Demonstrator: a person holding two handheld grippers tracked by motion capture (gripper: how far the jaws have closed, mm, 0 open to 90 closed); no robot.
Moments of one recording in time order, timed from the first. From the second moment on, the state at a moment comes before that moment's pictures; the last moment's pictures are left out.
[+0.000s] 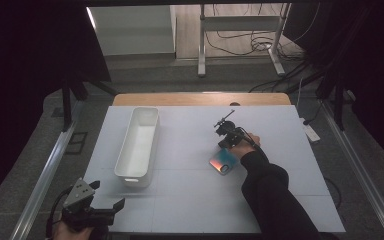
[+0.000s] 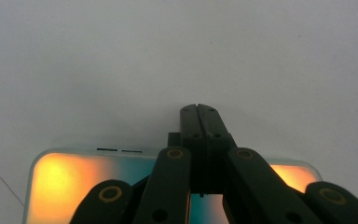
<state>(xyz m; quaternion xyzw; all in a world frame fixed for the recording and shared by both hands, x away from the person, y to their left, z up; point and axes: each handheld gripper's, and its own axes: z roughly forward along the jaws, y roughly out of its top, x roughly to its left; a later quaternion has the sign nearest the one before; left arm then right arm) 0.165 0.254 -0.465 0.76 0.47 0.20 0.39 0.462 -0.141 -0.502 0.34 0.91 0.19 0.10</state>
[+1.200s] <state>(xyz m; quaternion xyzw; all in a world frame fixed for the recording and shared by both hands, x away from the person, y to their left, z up) 0.165 0.253 -0.464 0.77 0.47 0.20 0.39 0.443 -0.217 -0.498 0.39 0.90 0.19 0.10</state>
